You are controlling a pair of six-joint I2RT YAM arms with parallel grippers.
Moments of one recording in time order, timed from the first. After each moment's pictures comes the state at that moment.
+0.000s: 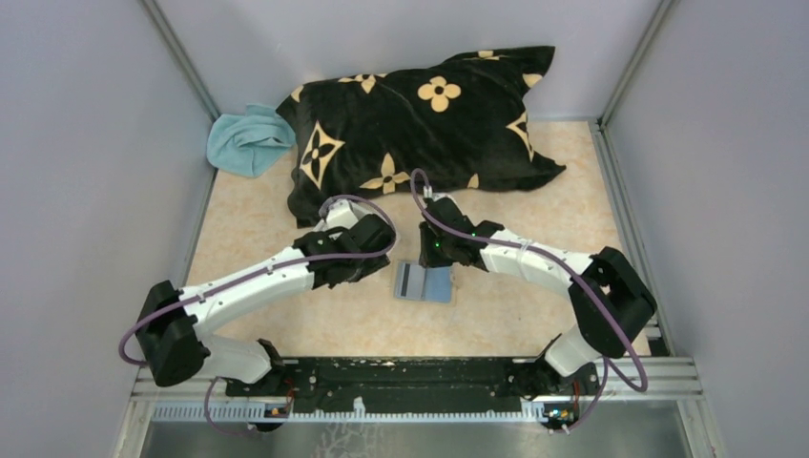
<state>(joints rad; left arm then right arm) -0.94 1.35 0.99 -0.71 -0.49 -1.24 0.78 1.51 0.93 -0.33 0.04 0.60</state>
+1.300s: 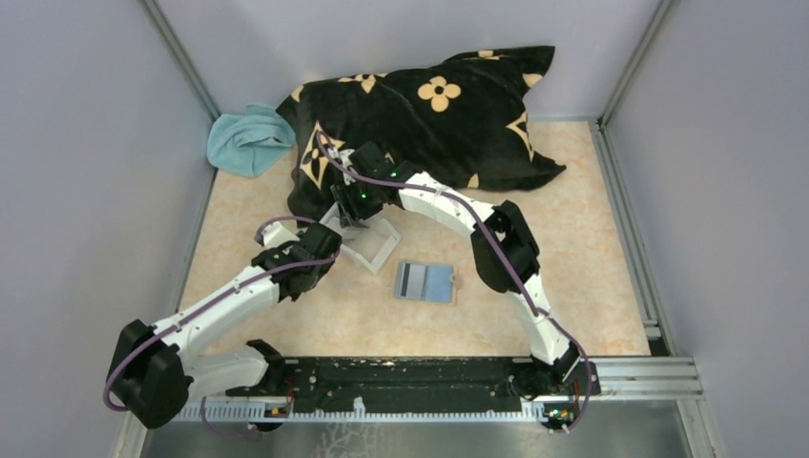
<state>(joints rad) -0.64 1.11 0.71 -0.71 -0.65 -1.36 0.82 2.23 1.98 -0.57 -0.27 0.21</state>
